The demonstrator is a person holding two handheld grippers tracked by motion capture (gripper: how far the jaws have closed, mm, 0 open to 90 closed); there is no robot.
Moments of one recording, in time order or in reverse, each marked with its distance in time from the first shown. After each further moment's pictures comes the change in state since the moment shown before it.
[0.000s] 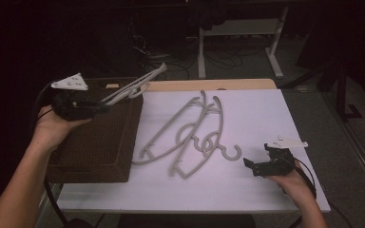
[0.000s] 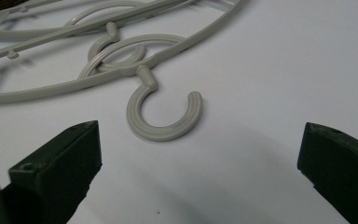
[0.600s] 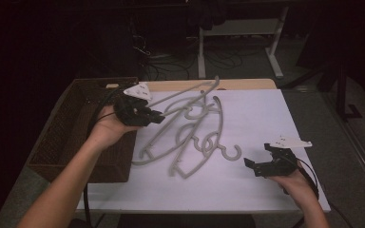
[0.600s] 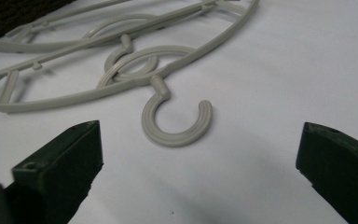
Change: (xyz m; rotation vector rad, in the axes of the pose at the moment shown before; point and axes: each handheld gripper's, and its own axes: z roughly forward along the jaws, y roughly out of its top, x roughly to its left) left arm -0.079 0.066 0.088 0.065 -0.181 0.184; right arm 0.003 0.004 -0.009 -0.021 0.037 0.007
